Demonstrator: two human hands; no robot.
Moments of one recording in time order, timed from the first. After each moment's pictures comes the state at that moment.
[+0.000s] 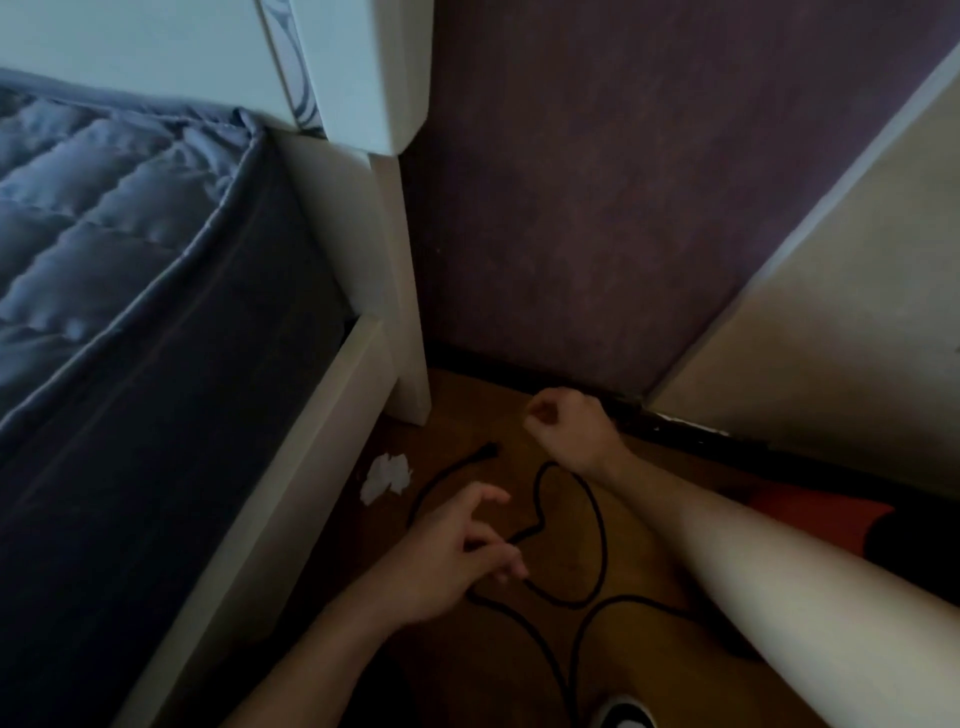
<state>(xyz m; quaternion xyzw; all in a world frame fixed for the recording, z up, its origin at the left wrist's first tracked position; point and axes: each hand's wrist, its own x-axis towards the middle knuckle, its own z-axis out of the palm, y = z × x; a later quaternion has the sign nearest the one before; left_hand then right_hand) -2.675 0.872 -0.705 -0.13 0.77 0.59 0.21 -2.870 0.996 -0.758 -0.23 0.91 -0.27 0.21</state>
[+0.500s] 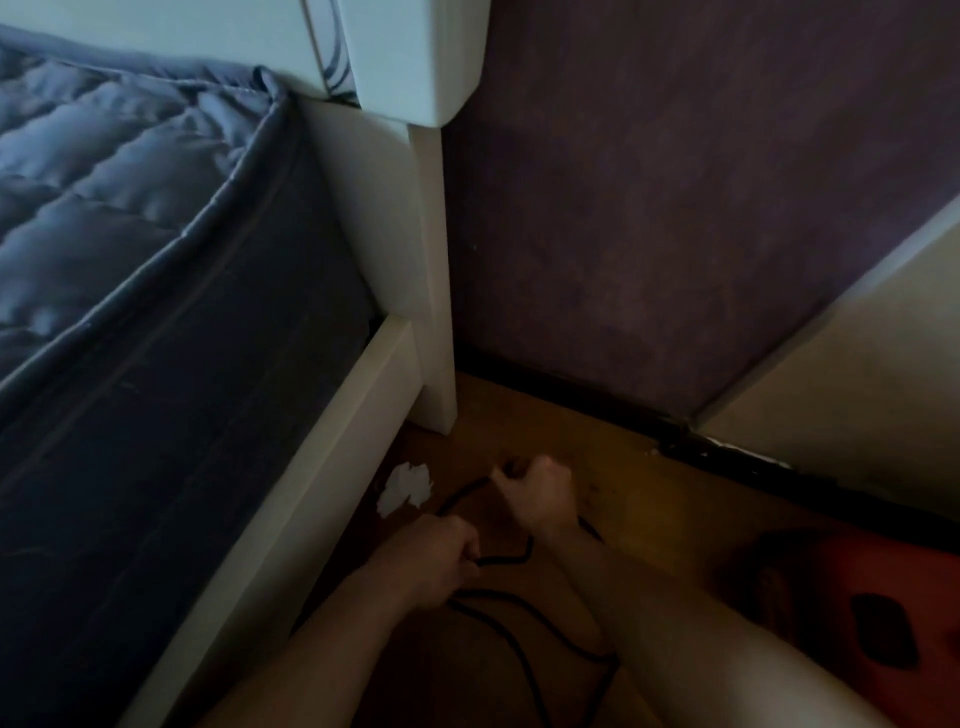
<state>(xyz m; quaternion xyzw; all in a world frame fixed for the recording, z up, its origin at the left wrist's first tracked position) -2.702 0.832 -0.782 -0.16 0.88 0.32 0.31 -2.830 0.939 -0.878 -0.08 0.91 -0.31 0.27</state>
